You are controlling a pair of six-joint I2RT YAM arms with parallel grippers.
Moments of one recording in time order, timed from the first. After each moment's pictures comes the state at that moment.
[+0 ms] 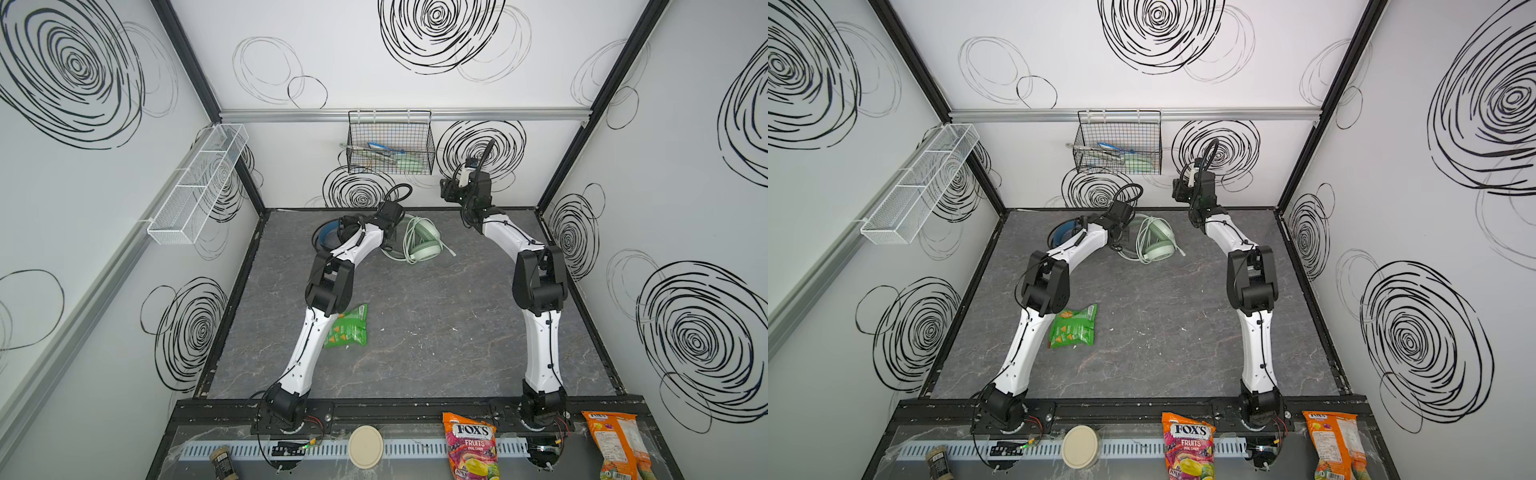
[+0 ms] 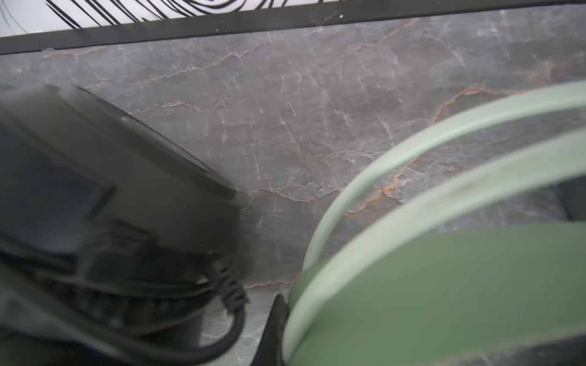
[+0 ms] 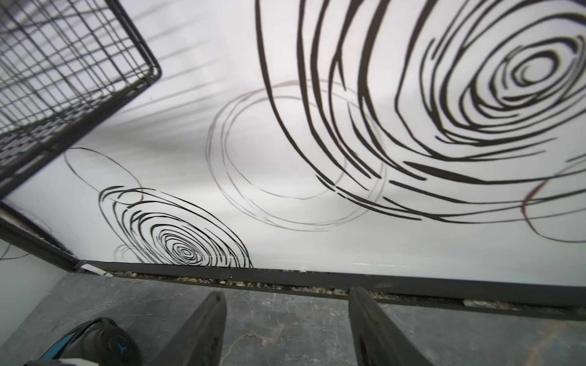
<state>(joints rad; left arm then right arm) -0.43 2.54 2.24 -0.71 -0.34 -0.35 0.25 2.25 1.92 0.09 -0.03 0.30</state>
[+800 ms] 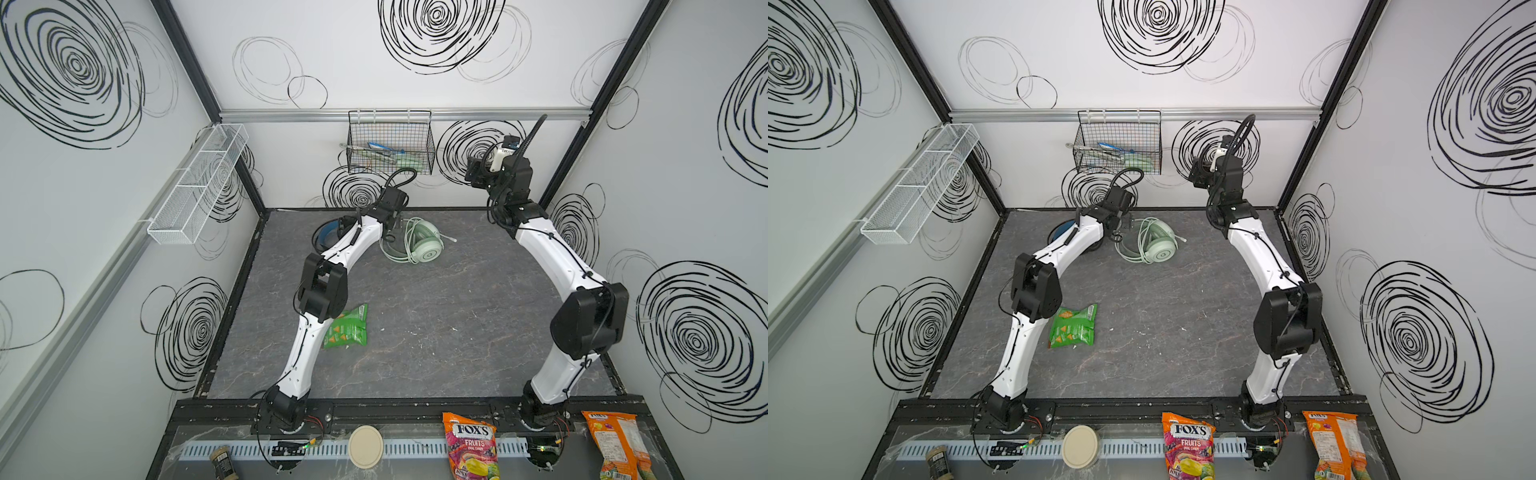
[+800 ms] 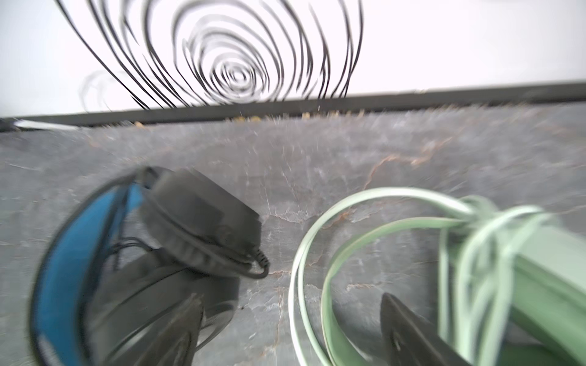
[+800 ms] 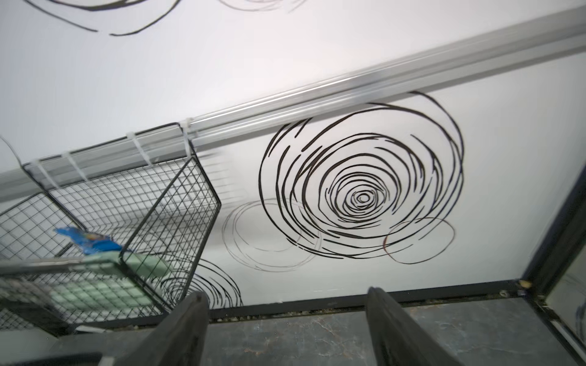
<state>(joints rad) -0.45 2.32 2.22 -0.73 -0.39 -0.33 0.27 1.70 1.62 0.02 0.18 0.26</state>
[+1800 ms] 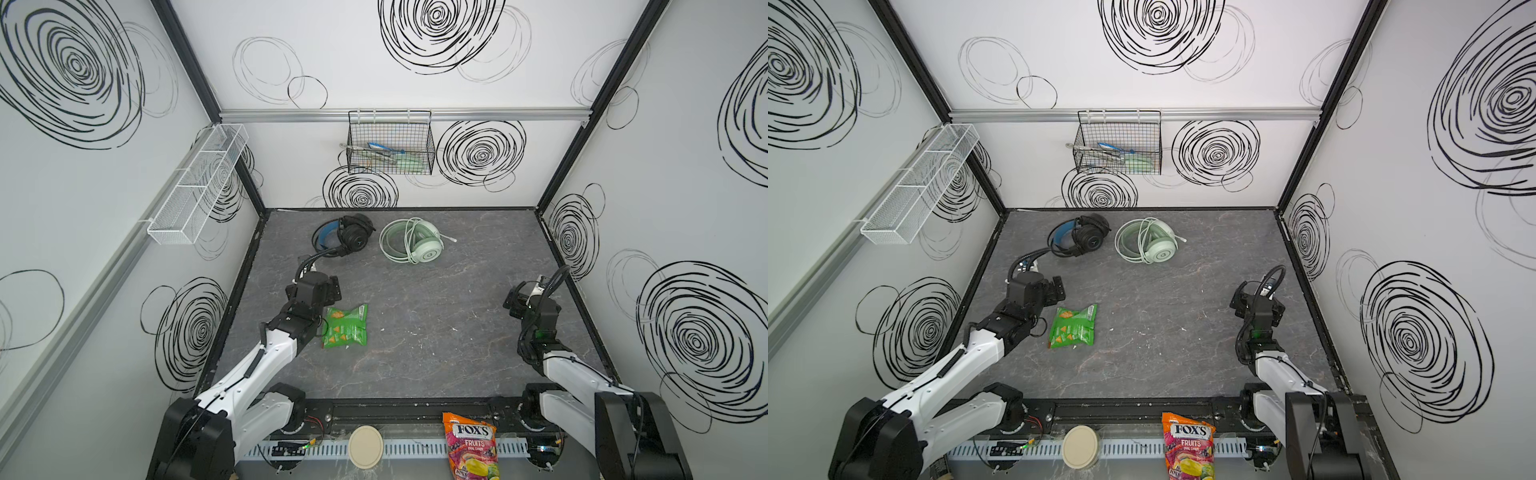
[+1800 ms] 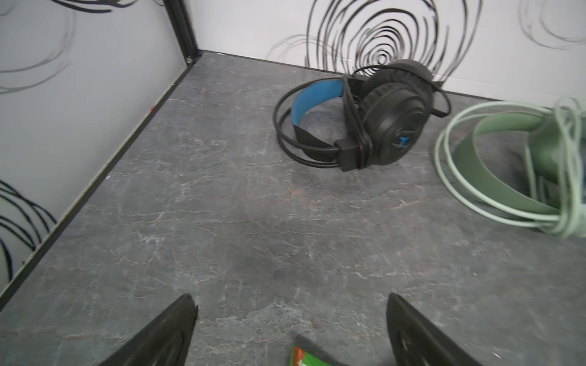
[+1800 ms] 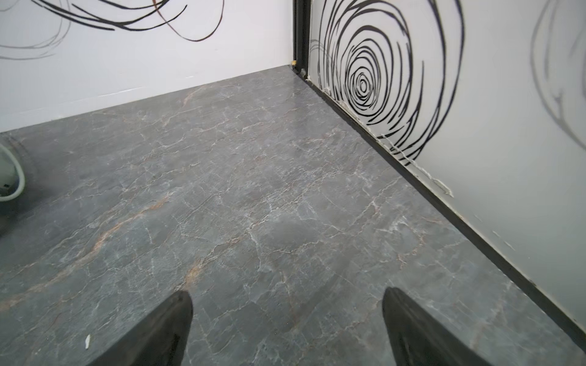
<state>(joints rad) -0.27 1.03 0.50 -0.05 -0.47 -0.34 0.05 1.08 0.16 0.53 0.36 0.20</state>
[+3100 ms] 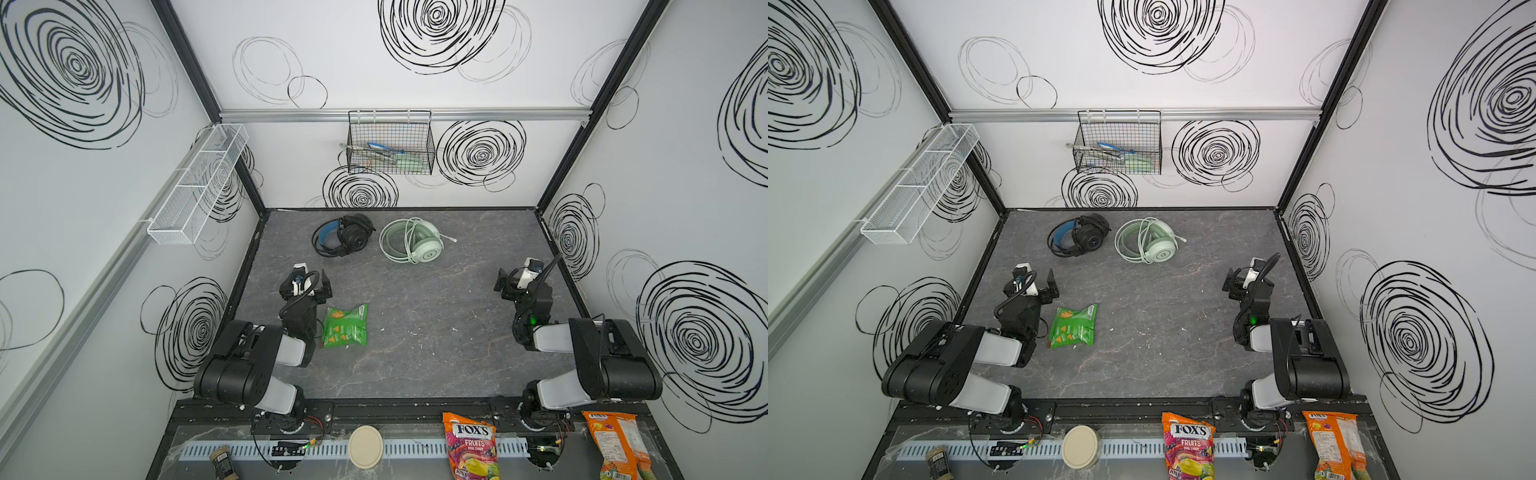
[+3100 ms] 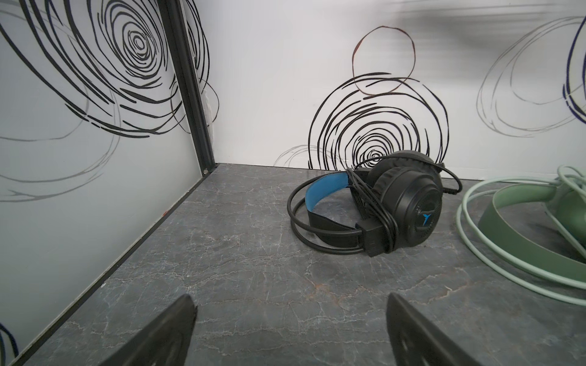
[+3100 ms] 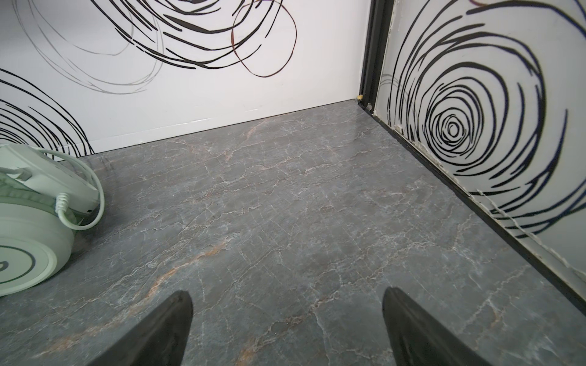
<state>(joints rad) -0.10 1.50 0.17 1.25 -0.29 -0.02 0.00 1.47 0.27 0.95 0.14 0.14</state>
